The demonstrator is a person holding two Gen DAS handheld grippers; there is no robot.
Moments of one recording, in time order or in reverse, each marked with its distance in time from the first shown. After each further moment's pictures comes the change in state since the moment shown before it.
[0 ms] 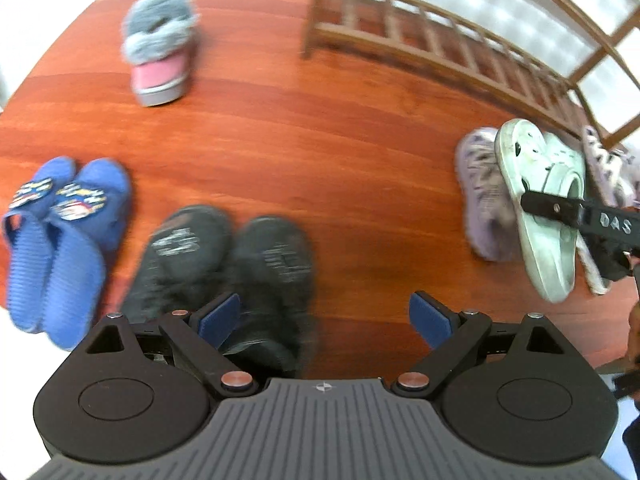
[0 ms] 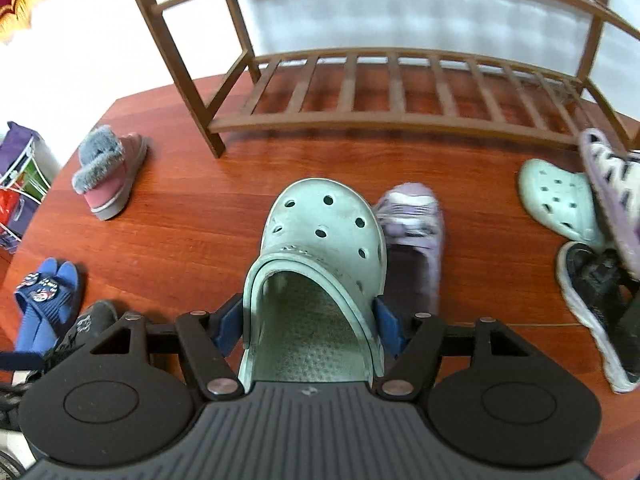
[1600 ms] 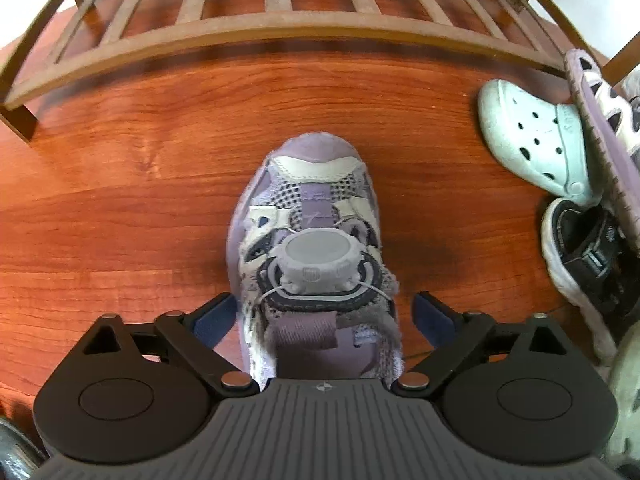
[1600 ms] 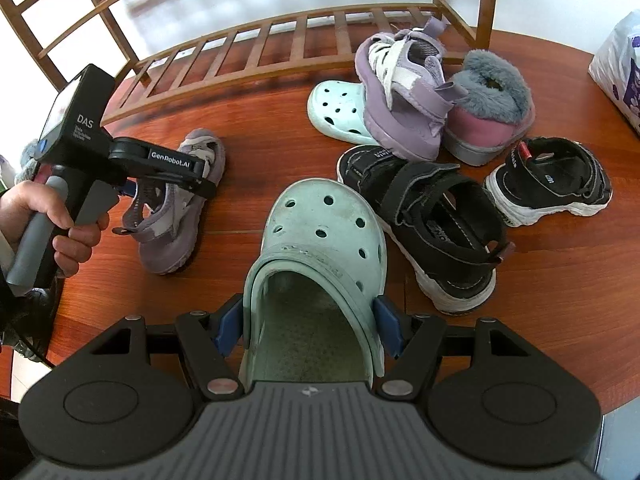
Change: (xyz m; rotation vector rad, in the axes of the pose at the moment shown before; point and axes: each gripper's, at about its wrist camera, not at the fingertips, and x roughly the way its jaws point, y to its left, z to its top) left arm 0.201 -0.226 0.099 0.251 0.084 0.058; right arm -0.066 -0.211 -0.077 0.129 0.059 -0.063
